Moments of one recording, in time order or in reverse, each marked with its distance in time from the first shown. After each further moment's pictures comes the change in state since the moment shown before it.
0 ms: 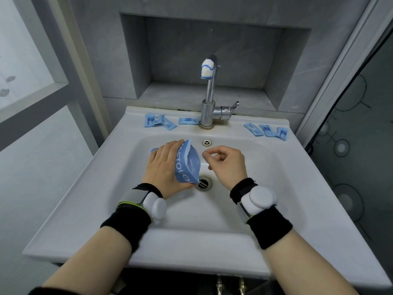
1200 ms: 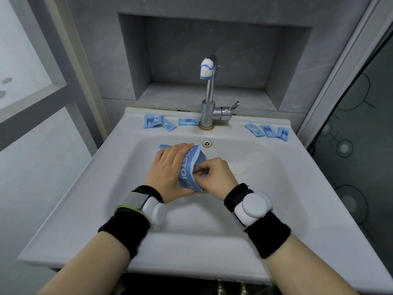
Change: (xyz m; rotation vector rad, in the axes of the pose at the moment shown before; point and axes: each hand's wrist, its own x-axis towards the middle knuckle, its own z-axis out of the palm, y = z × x) left_hand 0.002 0.008 -0.004 -0.039 -0.023 0.162; right_hand -0.014 -0.009 0.012 -0.183 -0.336 -0.007
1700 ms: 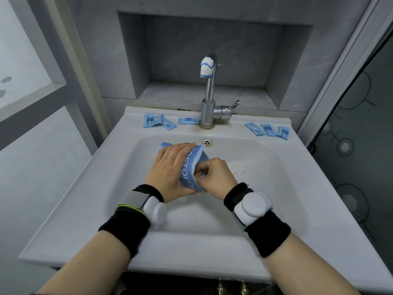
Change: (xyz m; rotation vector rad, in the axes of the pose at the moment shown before) left_hand 0.001 0.003 -0.001 -0.015 0.041 0.058; right_hand -0.001 0.000 0.001 -0.043 -0.023 0.001
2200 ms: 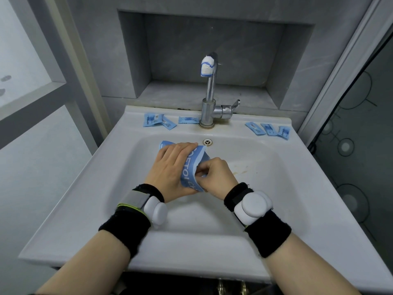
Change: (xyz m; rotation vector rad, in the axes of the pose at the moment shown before) left_hand 0.000 0.000 0.000 0.008 -0.001 0.016; right_hand -0.001 -0.002 -0.001 -0.007 -0.003 0.014
